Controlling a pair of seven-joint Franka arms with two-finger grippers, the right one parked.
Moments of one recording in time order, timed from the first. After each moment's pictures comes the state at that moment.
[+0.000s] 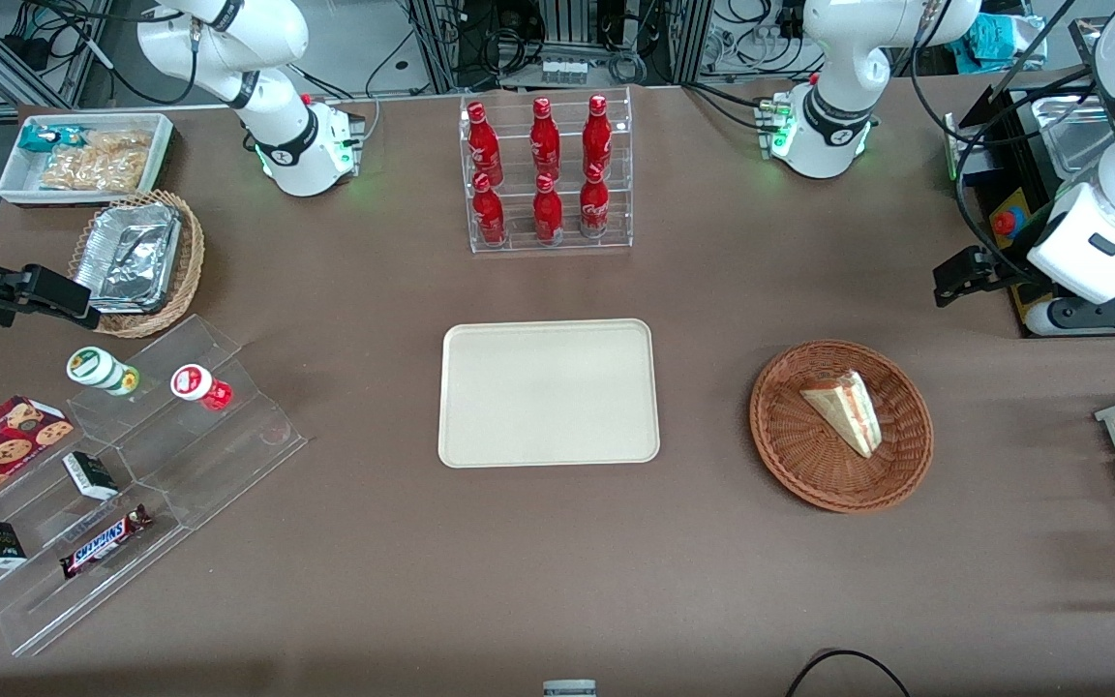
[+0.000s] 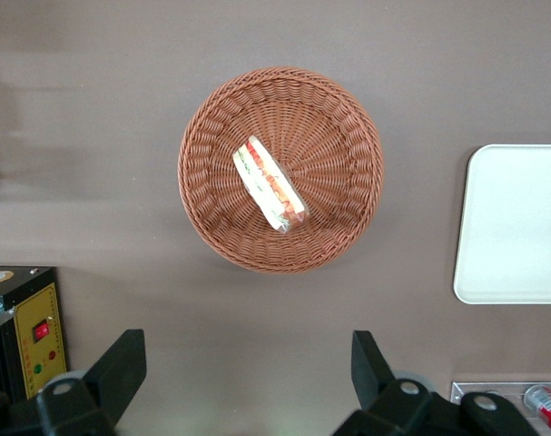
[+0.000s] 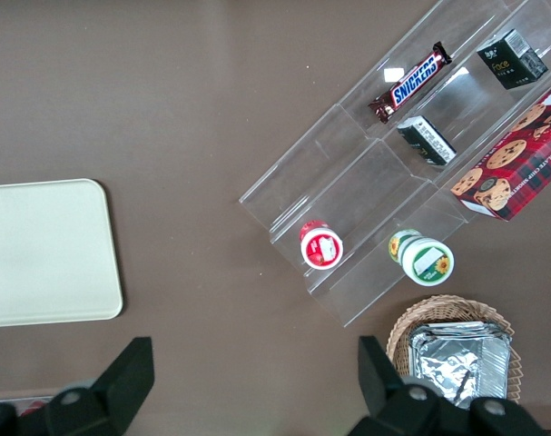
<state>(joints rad) -0.04 0.02 -0.05 -1.62 -0.01 1.58 -0.10</state>
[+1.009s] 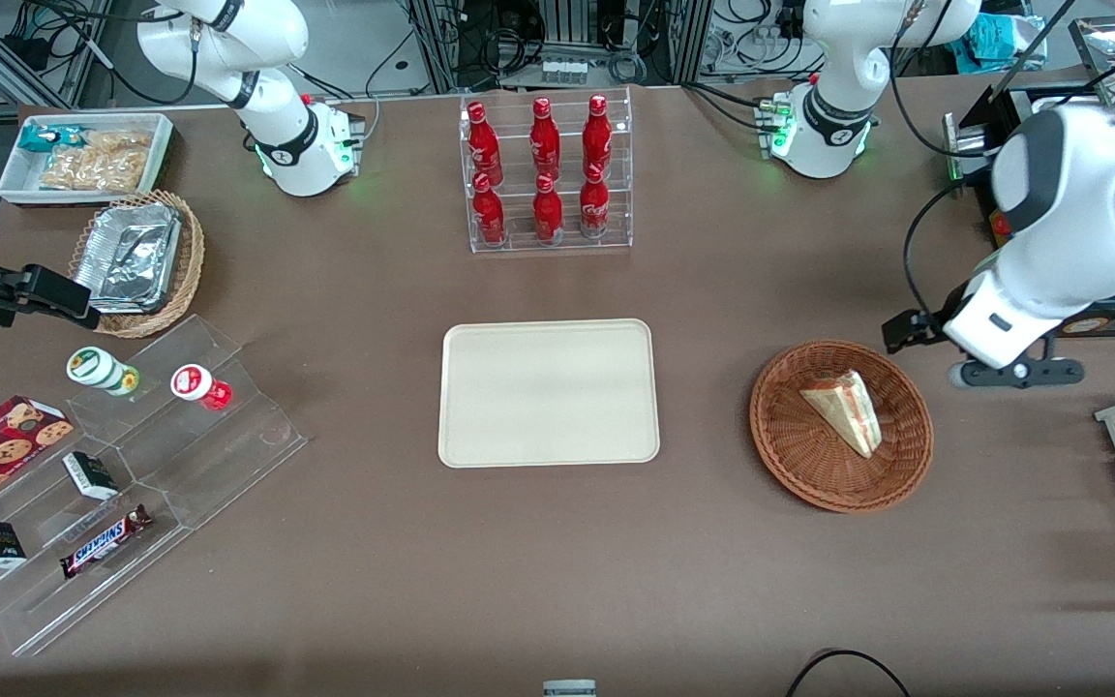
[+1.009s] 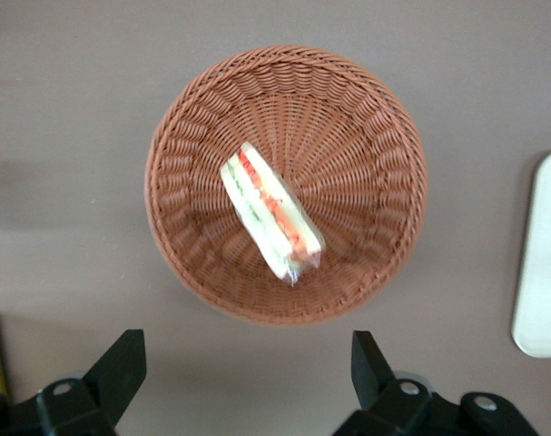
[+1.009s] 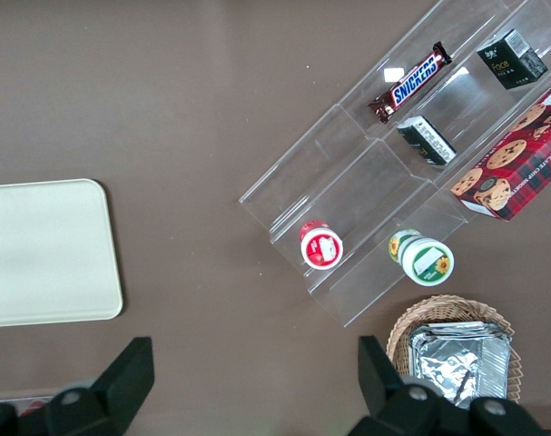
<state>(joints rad) -0.04 0.06 -0.05 -1.98 0.00 2.01 -0.10</state>
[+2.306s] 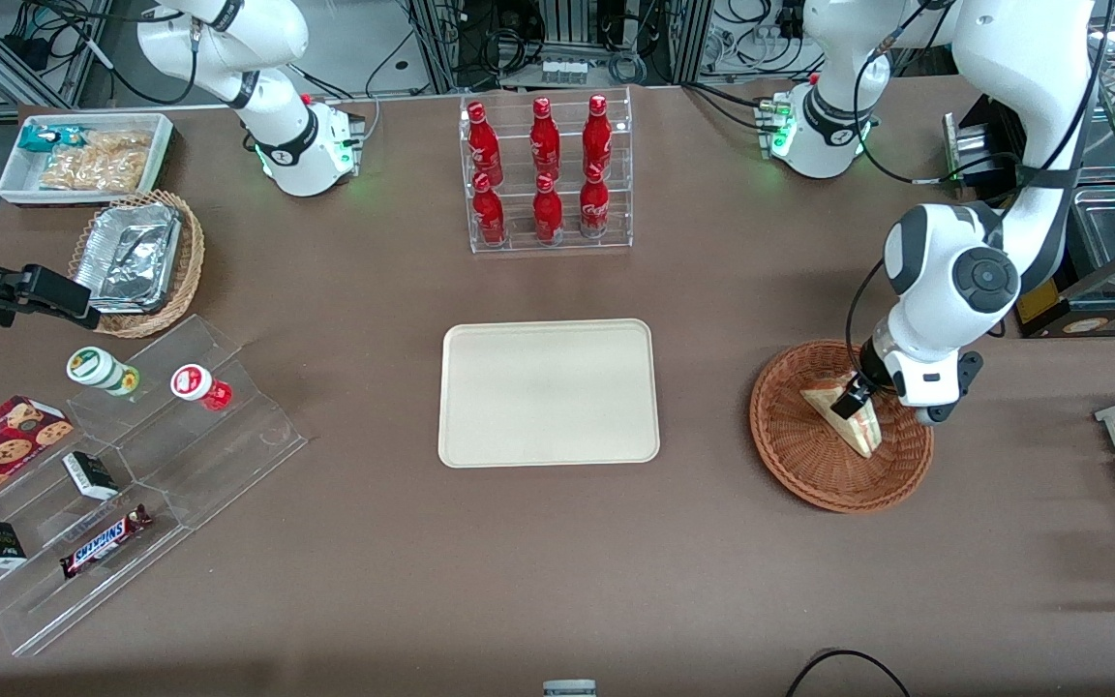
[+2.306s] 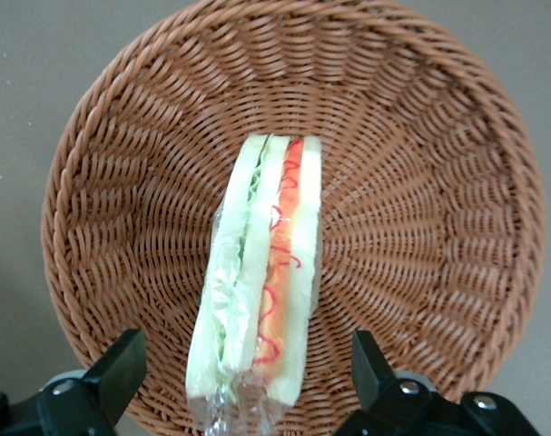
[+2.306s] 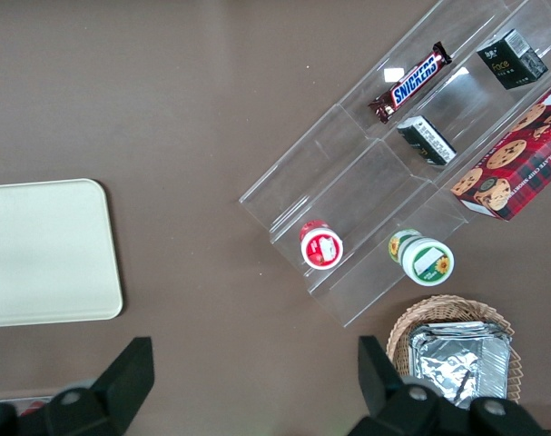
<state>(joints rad) -0.07 0.23 -0.06 -2.22 0.00 2.47 -0.98</state>
